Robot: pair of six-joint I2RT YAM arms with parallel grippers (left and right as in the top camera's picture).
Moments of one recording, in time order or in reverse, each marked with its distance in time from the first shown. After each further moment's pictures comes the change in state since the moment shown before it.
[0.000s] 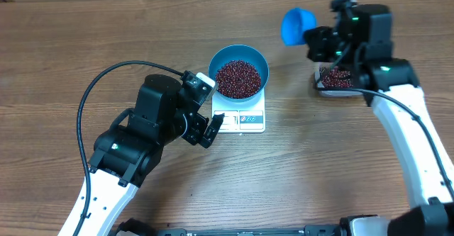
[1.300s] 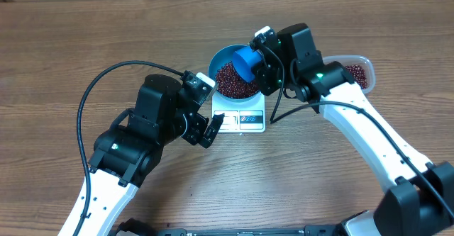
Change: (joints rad) left arm 0.000 0.000 0.000 0.000 0.000 0.000; right arm 0.328 0.133 0.000 -0.092 0.116 -0.388
